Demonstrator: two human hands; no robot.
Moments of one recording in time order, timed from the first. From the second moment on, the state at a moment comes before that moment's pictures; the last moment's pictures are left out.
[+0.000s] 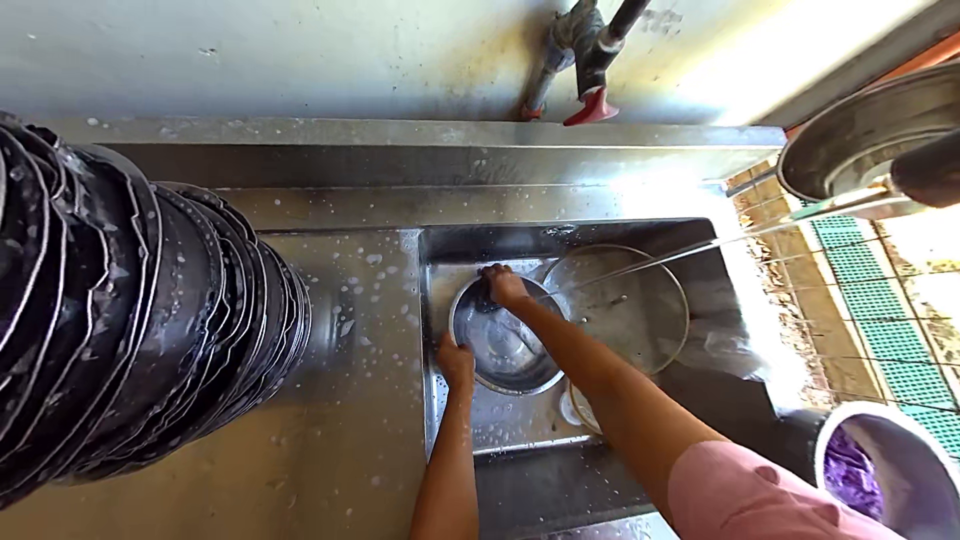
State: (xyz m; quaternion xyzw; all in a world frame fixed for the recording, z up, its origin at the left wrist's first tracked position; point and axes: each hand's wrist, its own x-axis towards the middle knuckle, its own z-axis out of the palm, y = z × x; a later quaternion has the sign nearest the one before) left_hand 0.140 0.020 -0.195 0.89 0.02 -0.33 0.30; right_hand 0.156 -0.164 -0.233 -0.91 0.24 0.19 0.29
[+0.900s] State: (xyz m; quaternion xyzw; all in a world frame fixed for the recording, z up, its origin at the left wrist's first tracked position) left_hand 0.131 0.028 -0.218 0.90 -0.04 -0.33 0.29; right_hand 0.134 -0.108 -0.236 -0.93 -0.10 0.16 0.31
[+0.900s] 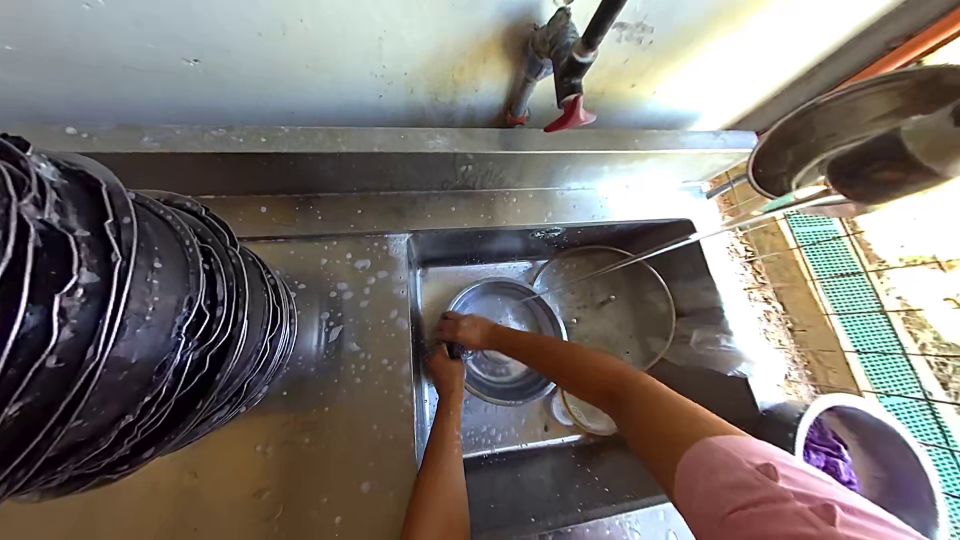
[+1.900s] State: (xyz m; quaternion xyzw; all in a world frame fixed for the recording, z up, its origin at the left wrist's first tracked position) left_hand 0.118 0.041 -0.246 0.92 0.01 -0.27 0.27; right_hand 0.009 -0.143 -0.249 -0.93 0.09 0.31 0.18
